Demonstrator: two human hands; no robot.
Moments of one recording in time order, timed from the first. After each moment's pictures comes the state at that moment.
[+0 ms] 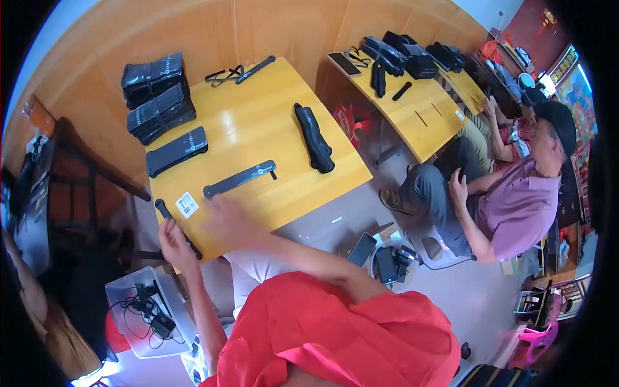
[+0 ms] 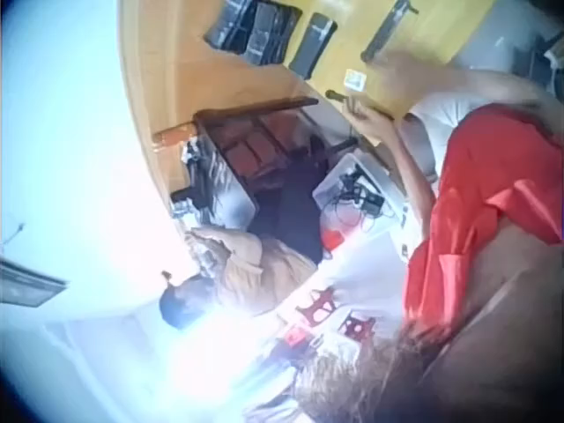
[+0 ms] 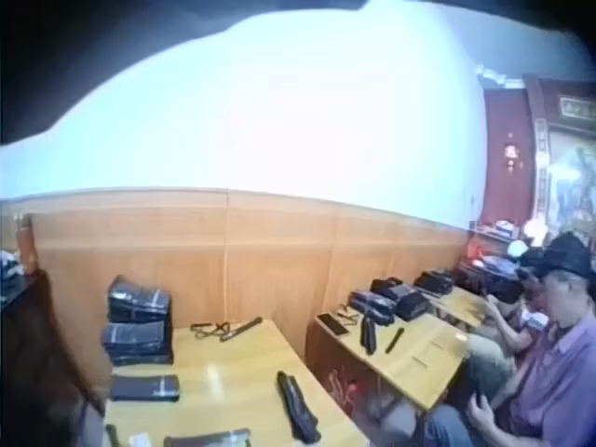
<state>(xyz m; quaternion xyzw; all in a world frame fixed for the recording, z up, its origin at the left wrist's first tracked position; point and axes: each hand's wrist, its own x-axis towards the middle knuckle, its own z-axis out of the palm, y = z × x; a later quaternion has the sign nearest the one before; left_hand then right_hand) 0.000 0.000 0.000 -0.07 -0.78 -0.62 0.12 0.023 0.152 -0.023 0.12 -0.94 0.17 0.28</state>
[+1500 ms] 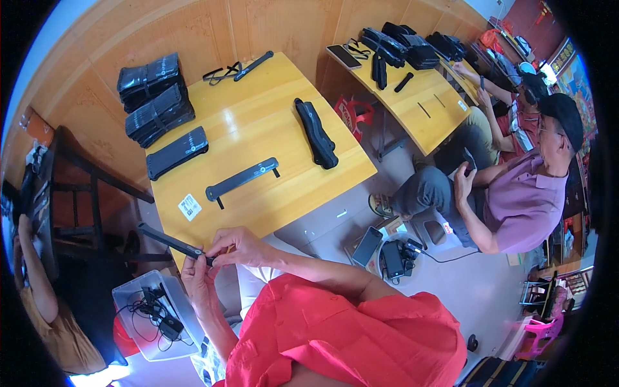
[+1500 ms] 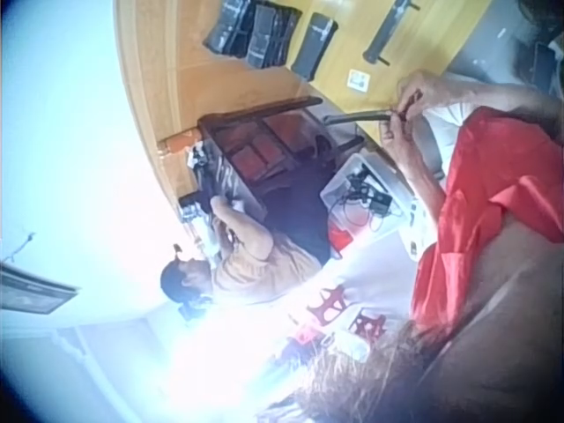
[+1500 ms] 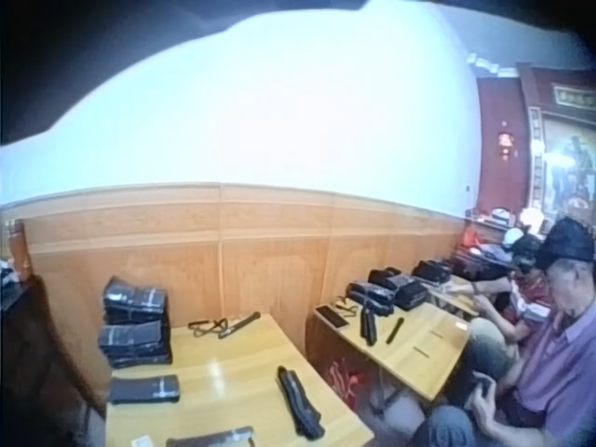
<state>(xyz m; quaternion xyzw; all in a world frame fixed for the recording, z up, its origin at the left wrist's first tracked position) 0.065 -0.013 0.048 0.06 -0.48 -0.85 -0.18 0.079 0.155 0.045 0.09 -0.63 0.77 -0.02</state>
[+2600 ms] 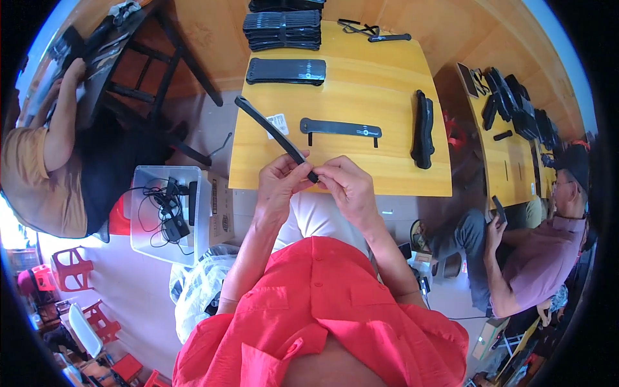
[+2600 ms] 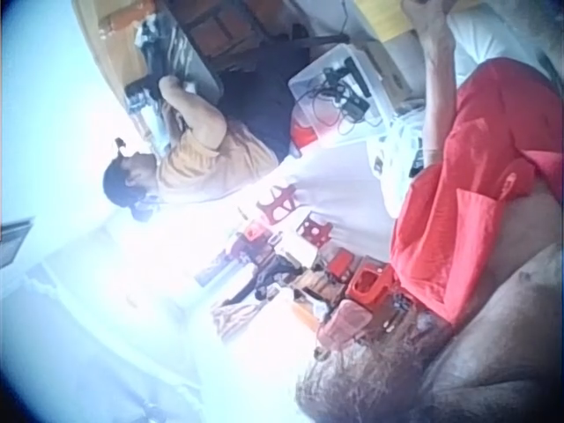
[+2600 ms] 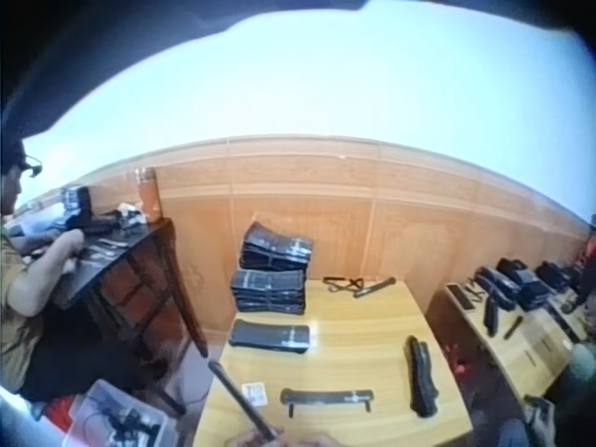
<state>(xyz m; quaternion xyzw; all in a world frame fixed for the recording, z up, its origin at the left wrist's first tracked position) 0.053 0.035 0.061 0.06 -0.50 -0.84 -0.20 0.090 0.184 0.085 0.13 -0.81 0.55 0.16</state>
